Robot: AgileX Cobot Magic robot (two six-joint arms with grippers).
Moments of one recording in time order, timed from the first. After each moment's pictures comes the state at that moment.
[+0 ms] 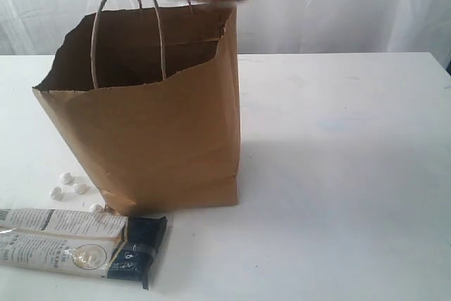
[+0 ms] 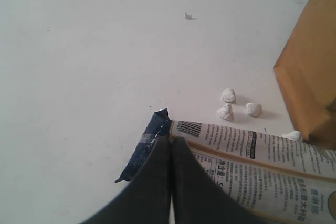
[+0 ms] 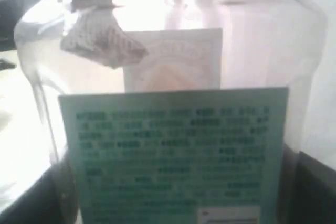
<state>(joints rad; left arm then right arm) 0.12 0.00 0.03 -0.25 0.39 0.16 0.54 1.11 -1.13 -1.77 -0.47 1.81</state>
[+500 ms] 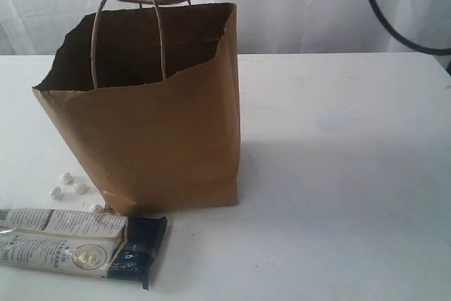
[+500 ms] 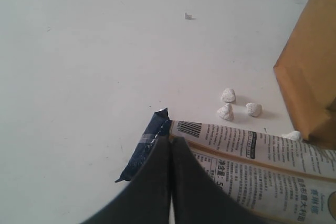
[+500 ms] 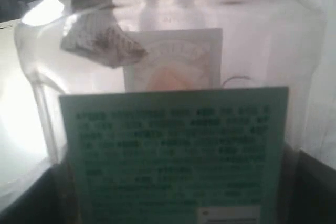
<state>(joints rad) 0.12 0.00 0.03 -0.25 0.39 0.16 0.53 1.55 -1.42 -1.76 -0.49 1.77</state>
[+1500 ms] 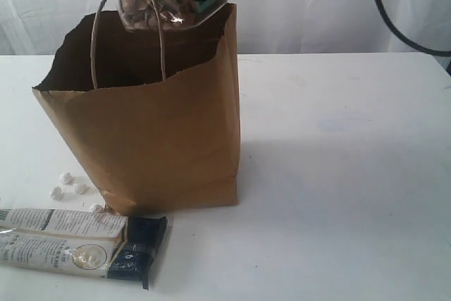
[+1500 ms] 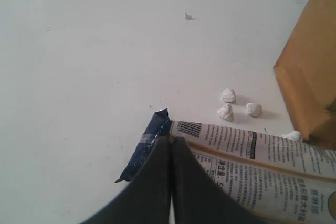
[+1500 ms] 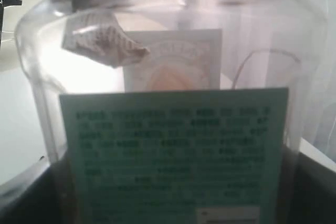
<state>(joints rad) 0.12 0.00 0.03 -0.25 0.39 0.16 0.44 1.60 -1.43 -1.77 -0.72 1.68</state>
